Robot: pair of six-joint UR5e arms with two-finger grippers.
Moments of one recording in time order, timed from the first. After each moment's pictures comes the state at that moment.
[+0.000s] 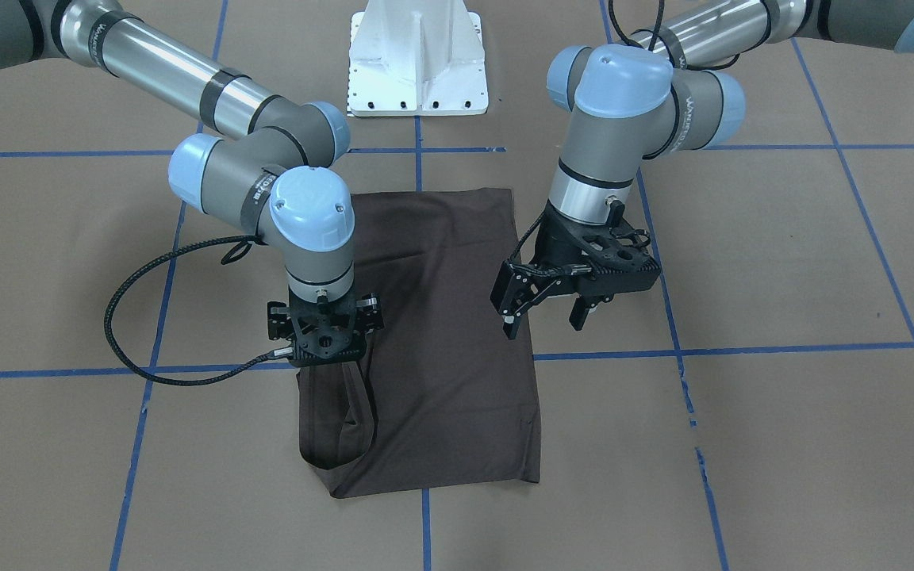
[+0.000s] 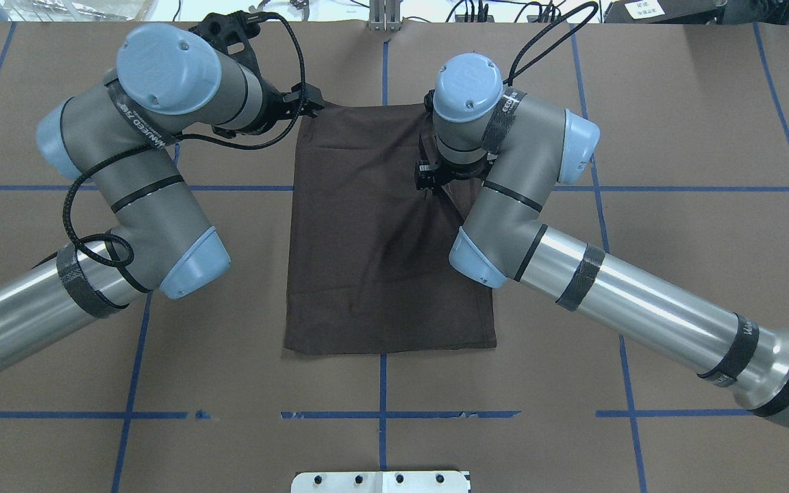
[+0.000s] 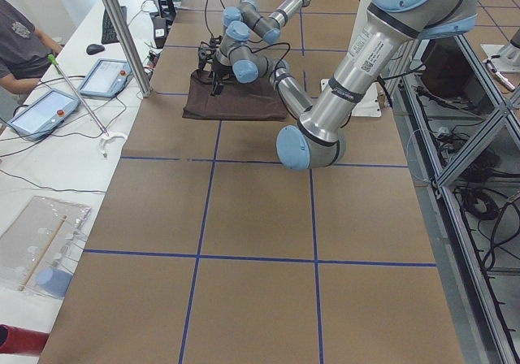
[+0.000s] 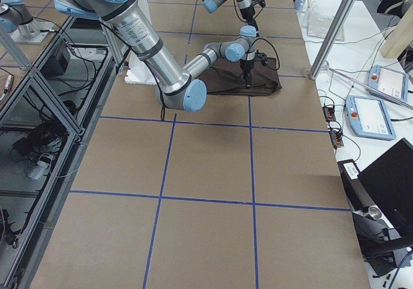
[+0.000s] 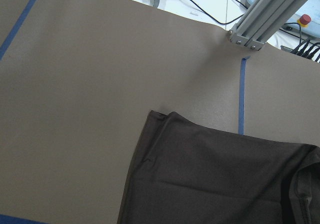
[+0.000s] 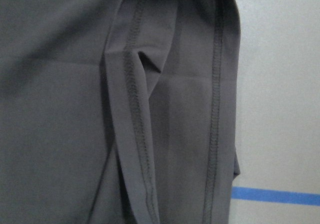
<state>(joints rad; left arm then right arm) -0.74 -2.25 -1.61 -1.88 -1.71 -1.36 0.68 -0.74 1.28 -1.51 1.87 0.92</state>
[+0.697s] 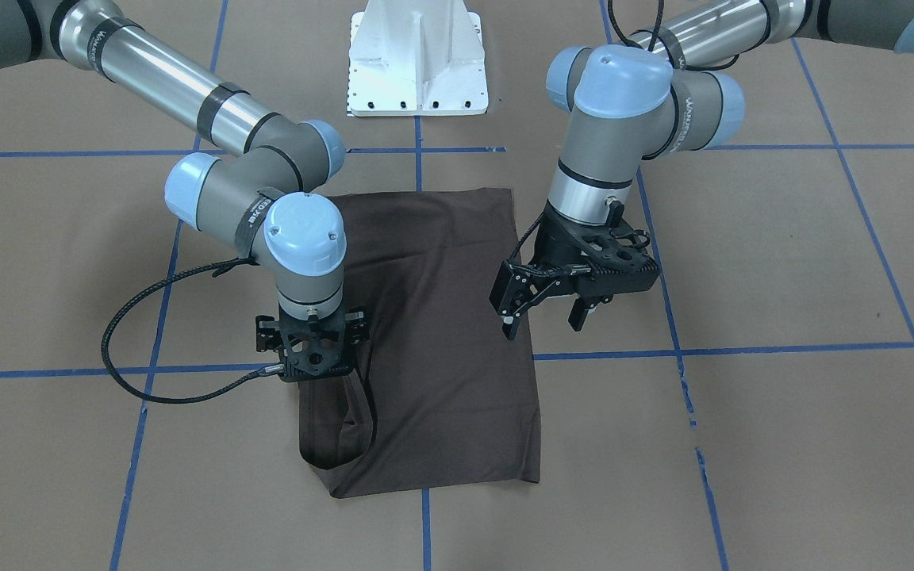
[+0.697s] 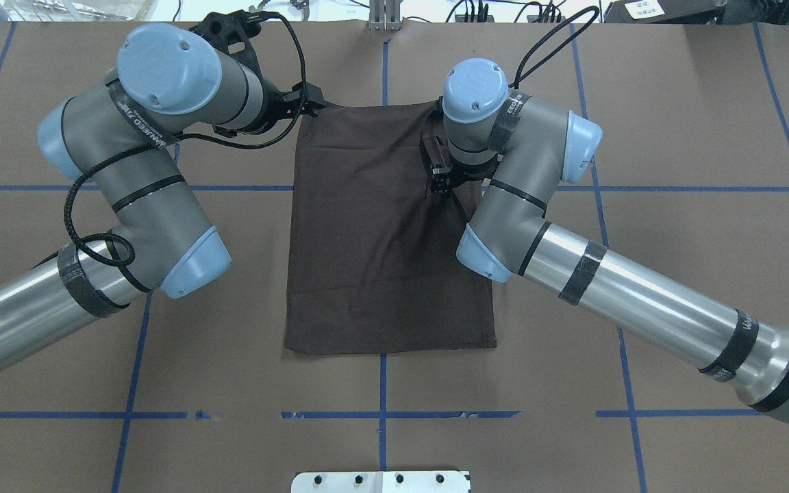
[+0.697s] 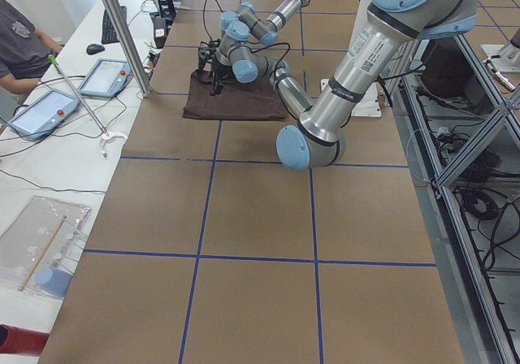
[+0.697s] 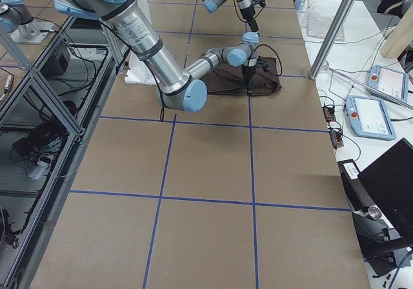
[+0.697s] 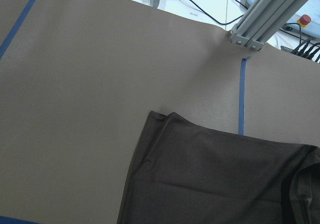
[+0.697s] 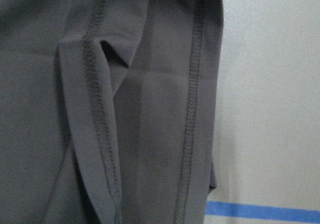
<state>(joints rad) -0.74 -2.25 -1.61 -1.89 -1.71 -1.36 0.69 -0.76 1.24 -1.51 1.87 0.85</state>
